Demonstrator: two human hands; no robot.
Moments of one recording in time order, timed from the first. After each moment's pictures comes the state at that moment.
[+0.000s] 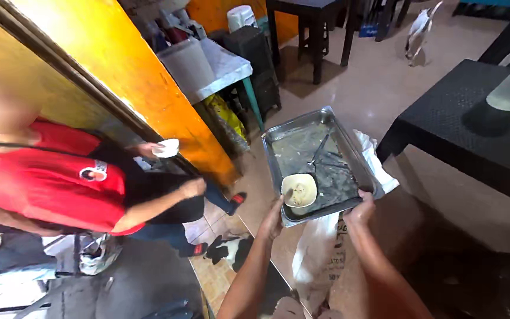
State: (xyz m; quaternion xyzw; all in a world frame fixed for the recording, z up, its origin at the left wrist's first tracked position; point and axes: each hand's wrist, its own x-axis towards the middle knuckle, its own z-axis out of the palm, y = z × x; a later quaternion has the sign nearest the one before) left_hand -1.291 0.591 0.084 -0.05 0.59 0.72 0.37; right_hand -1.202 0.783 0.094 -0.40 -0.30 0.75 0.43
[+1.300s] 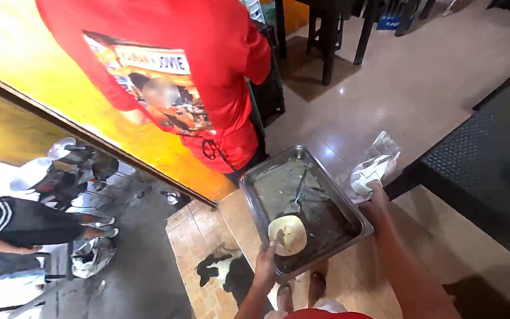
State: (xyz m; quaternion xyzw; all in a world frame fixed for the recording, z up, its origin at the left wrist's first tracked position) left_hand -1.363 0.668 0.079 -0.16 0.66 0.70 0.23; right_hand -1.396 1.004 0.065 -0.49 -0.32 0.76 0.27
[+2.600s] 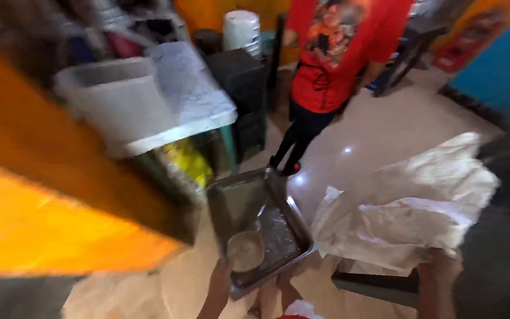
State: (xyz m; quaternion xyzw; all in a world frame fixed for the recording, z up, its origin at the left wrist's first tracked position) left_hand -1.759 0.783 0.042 -0.15 0.76 0.59 0.23; right_hand -1.575 1.238 0.111 -0.48 -0.55 0.50 0.46
